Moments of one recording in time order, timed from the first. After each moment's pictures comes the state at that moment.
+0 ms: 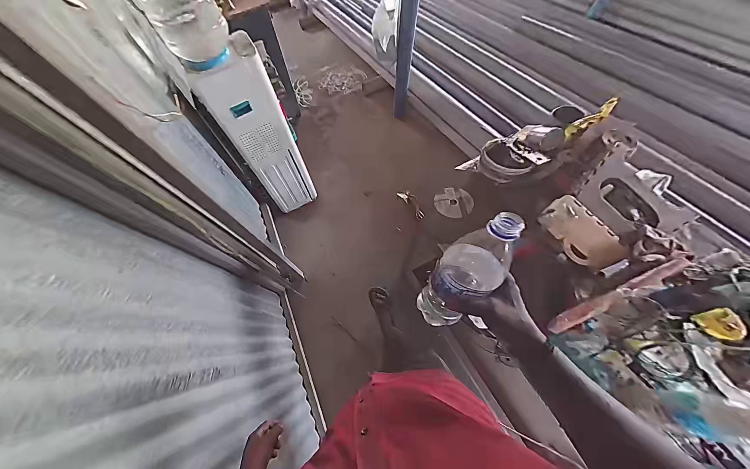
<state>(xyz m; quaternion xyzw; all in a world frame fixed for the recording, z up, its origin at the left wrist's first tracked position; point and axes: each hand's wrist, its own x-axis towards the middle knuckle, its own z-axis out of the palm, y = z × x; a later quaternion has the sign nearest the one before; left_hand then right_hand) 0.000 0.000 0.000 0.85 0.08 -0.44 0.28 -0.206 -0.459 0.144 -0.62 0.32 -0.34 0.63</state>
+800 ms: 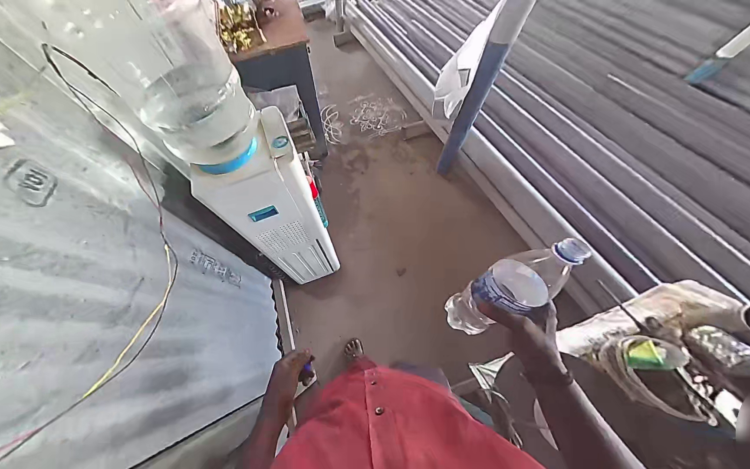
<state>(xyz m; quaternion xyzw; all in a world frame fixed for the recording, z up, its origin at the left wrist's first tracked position) 0.534 -0.560 0.070 0.75 0.00 -0.41 0.51 0.295 -0.887 0.116 -0.56 0.42 -0.40 0.59</state>
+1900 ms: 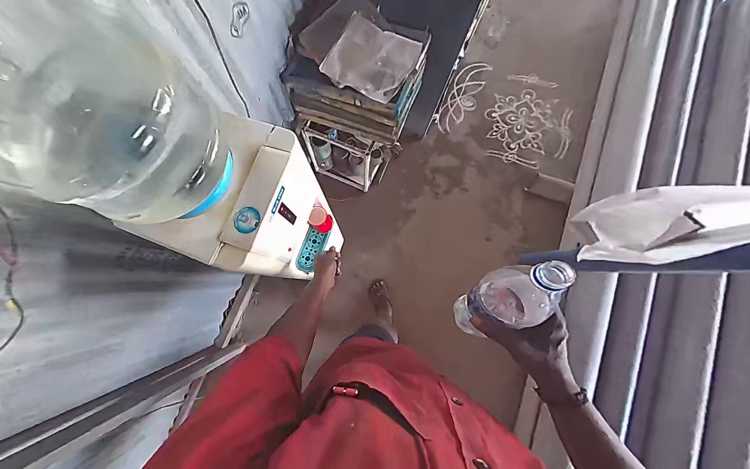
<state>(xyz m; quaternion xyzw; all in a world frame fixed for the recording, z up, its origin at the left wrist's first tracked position) 0.916 -1.117 -0.071 0.68 0.36 -0.26 0.59 0.738 -1.426 0.086 -0.84 0.21 -0.07 0.49</state>
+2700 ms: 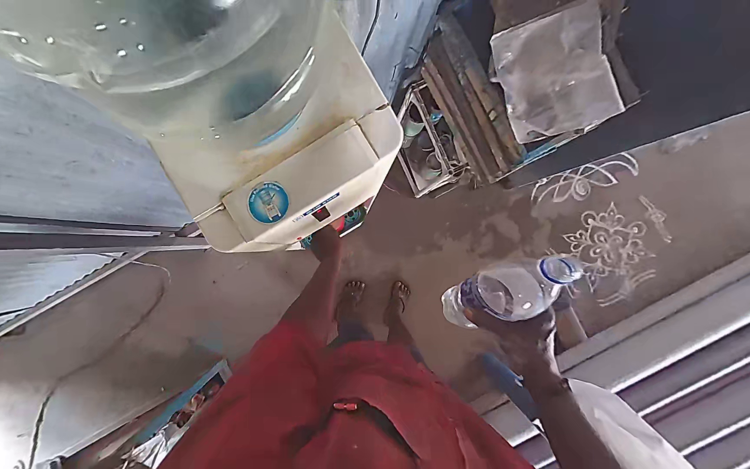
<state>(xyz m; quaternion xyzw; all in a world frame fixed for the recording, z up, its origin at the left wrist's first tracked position) 1.011 -1.115 -0.152 0.77 0.56 -0.17 0.26 1.038 -1.434 0.033 -0.87 0.00 0.16 0.47</state>
